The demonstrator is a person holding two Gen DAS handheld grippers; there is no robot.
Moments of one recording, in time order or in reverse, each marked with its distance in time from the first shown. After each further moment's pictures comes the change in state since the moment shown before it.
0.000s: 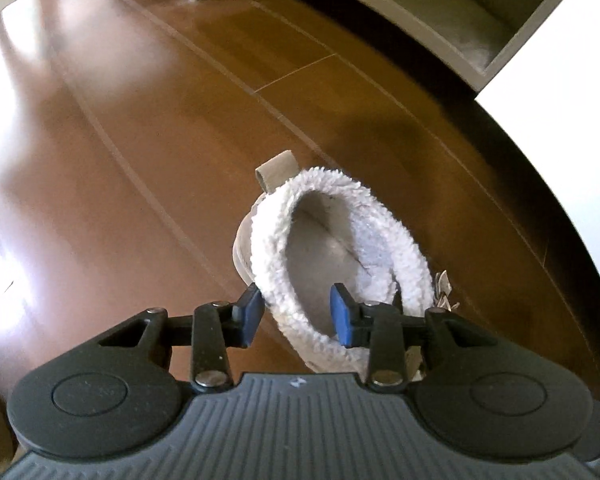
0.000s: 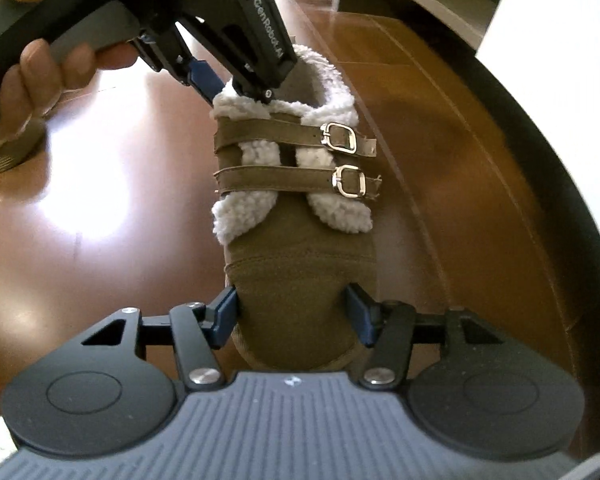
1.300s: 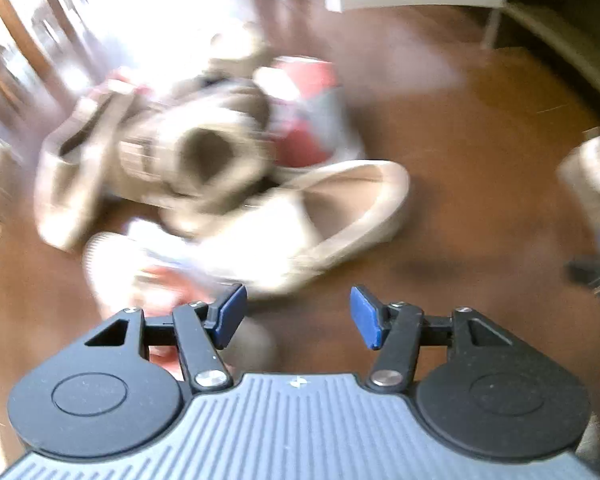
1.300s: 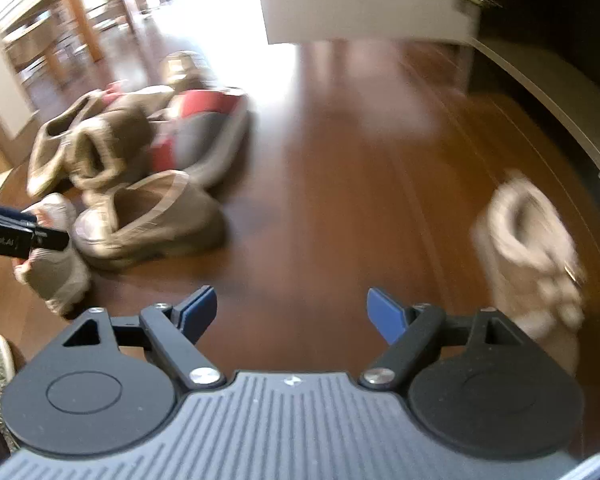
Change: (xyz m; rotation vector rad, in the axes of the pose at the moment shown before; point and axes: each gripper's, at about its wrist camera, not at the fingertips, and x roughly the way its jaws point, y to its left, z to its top) left arm -0.268 0.179 -0.269 -0.262 -0.131 0.662; right arm -0.069 0.169 0.081 -0.093 -0.158 0.313
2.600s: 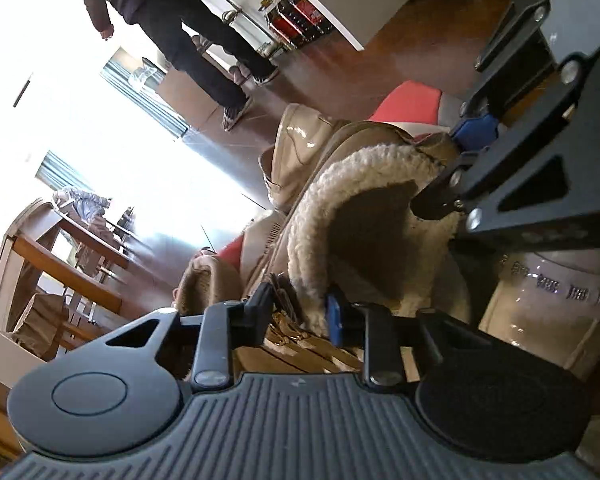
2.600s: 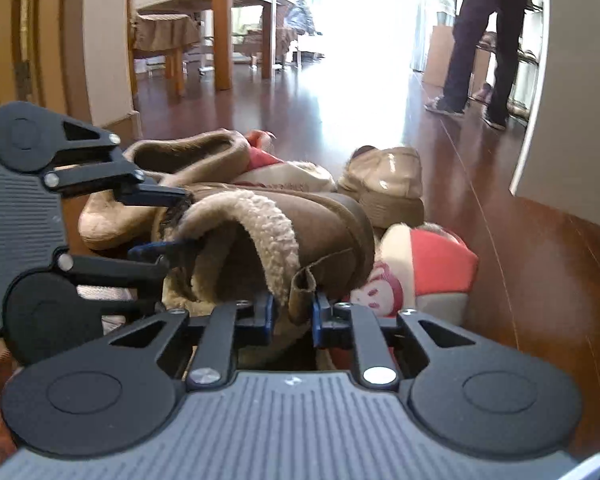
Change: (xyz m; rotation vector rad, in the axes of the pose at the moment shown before) left arm 0.105 0.064 0.018 0.524 -0.450 0.266; right arm 0.148 0.173 0.098 -0.351 -0.301 0.155
